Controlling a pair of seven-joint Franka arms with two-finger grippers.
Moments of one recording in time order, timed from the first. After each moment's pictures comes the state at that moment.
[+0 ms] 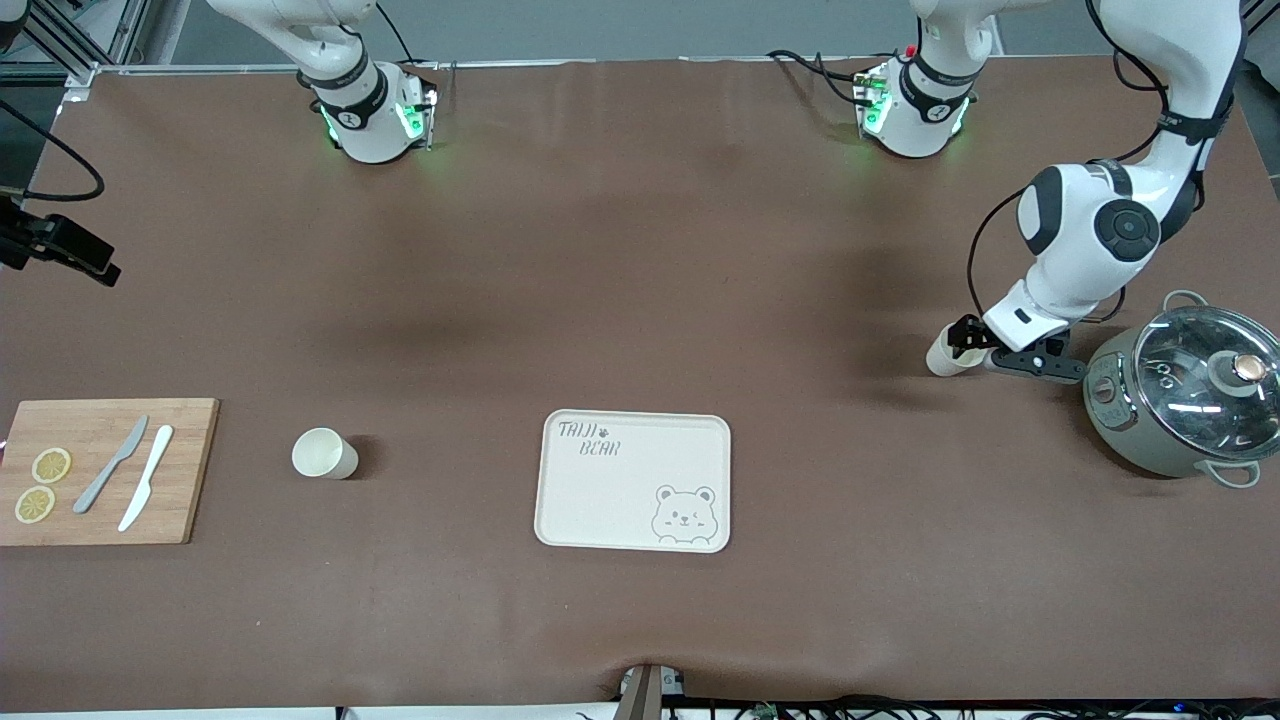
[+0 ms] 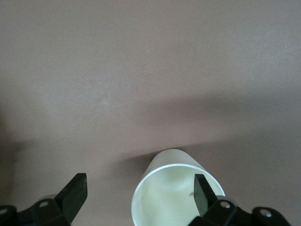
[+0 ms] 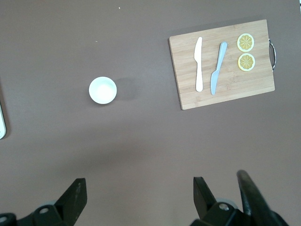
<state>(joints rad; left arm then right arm) 0.17 0.18 -0.15 -2.43 0.09 2.70 0.15 -0.08 -0.03 0.02 -1.59 -0.08 1.58 0.12</state>
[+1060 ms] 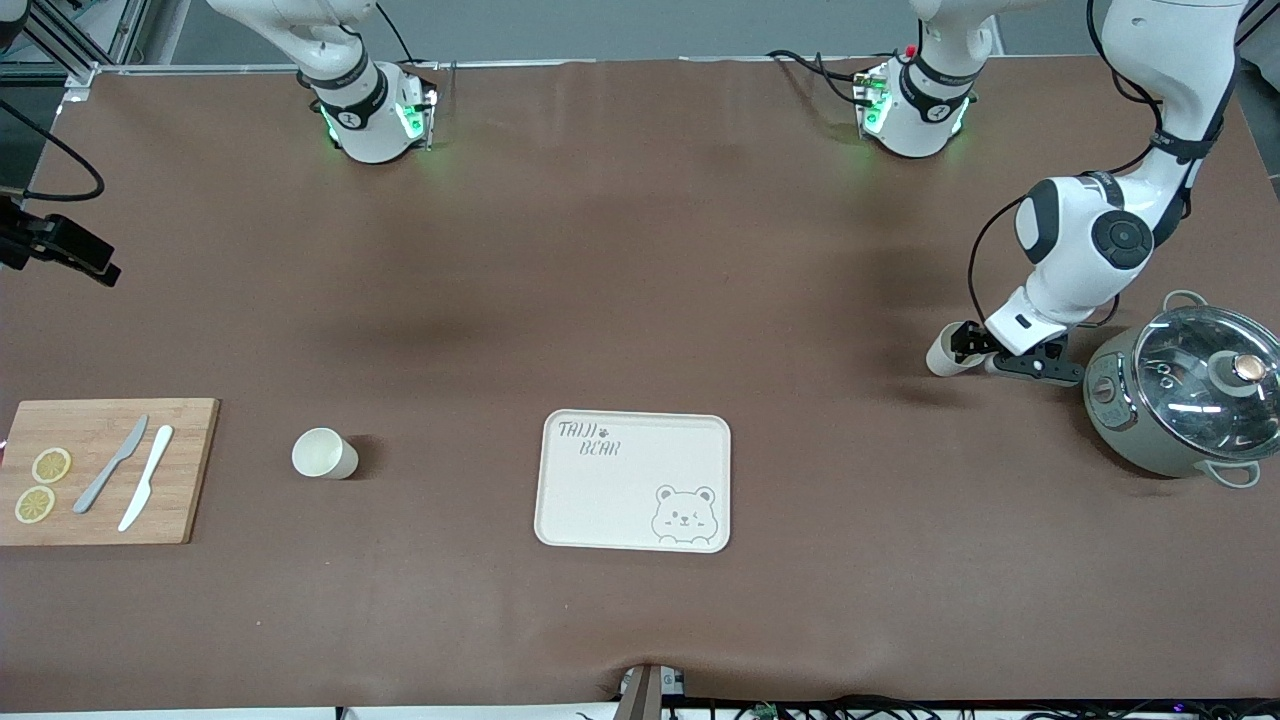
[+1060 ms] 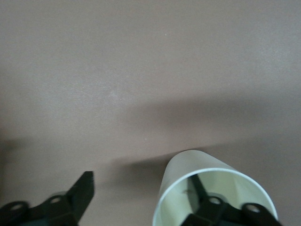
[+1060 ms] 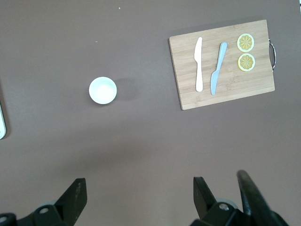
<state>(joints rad) 0.22 0.24 -0.15 -2.44 0.10 2.78 0.18 -0.08 -0.03 0.02 -1.59 -0.08 1.58 0.12</state>
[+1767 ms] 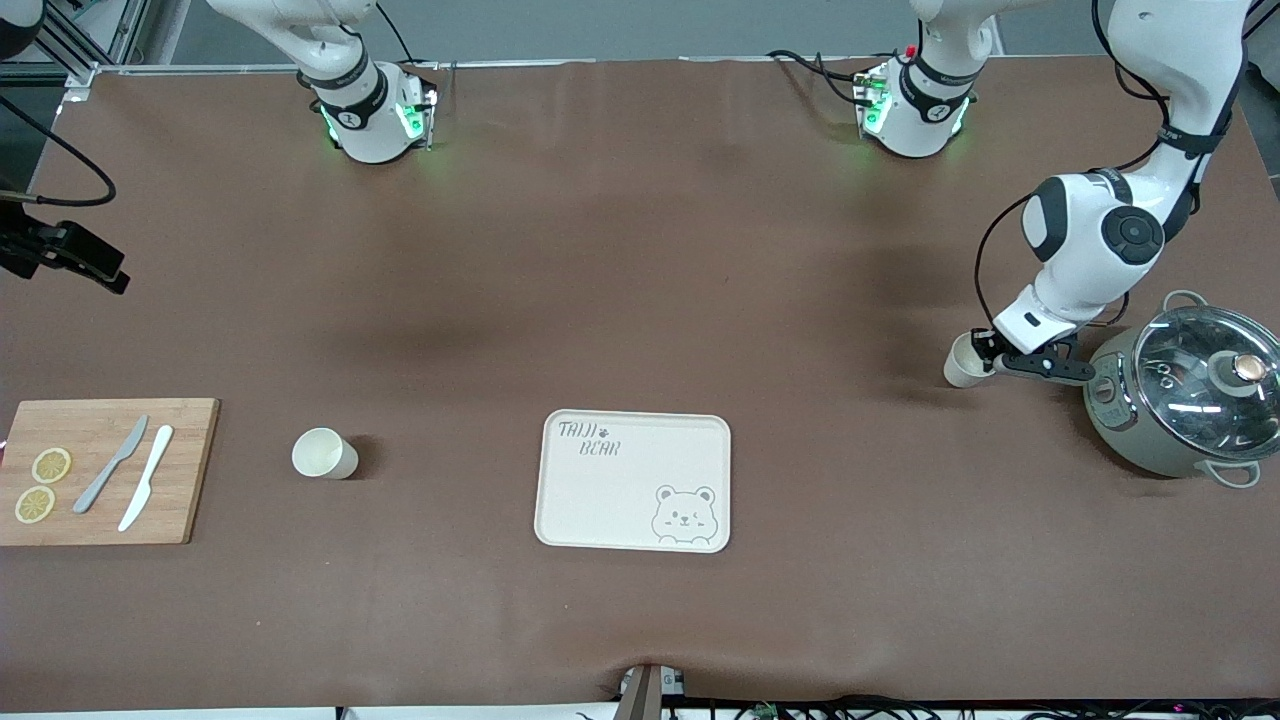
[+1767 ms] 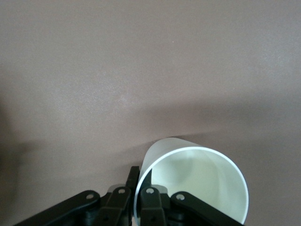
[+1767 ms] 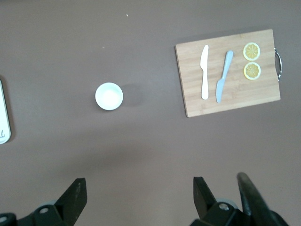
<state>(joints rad) 0.24 0.23 -0.16 -2.44 0.10 2.79 0.19 -0.08 -0.01 0.04 -1.59 -0.07 1.64 0.12</state>
